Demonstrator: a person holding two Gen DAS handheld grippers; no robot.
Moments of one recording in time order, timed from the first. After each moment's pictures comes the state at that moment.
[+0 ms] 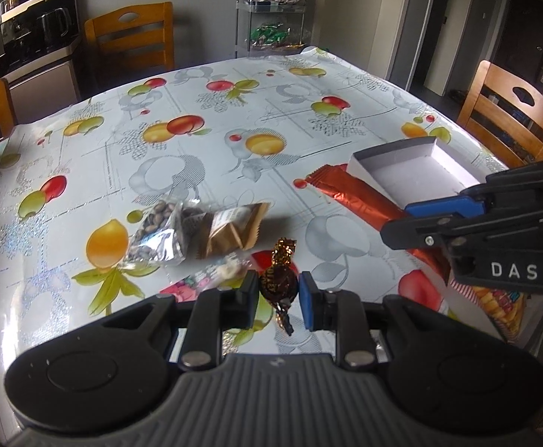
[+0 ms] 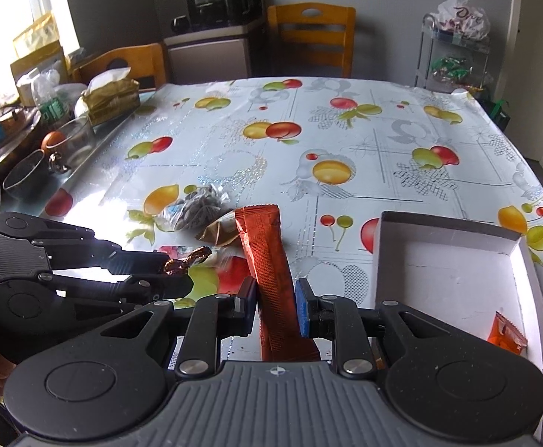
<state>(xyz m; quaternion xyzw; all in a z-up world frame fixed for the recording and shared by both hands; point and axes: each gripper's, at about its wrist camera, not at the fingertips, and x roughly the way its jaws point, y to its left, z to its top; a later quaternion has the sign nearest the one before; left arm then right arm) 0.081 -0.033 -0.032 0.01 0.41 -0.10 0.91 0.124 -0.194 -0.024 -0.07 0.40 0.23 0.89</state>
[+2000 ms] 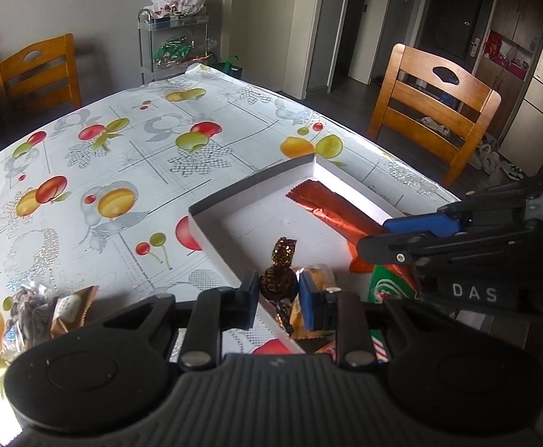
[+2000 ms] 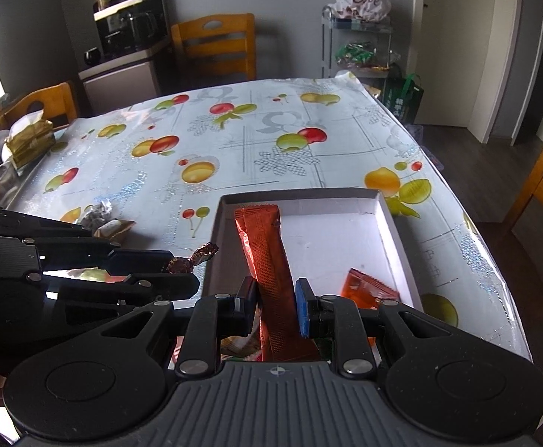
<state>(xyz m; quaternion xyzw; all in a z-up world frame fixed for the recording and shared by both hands) 0.120 -0.169 -0.014 0.04 0.40 -0.23 0.89 0.120 -0.319 -0.015 -0.02 0.40 0.11 0.91</state>
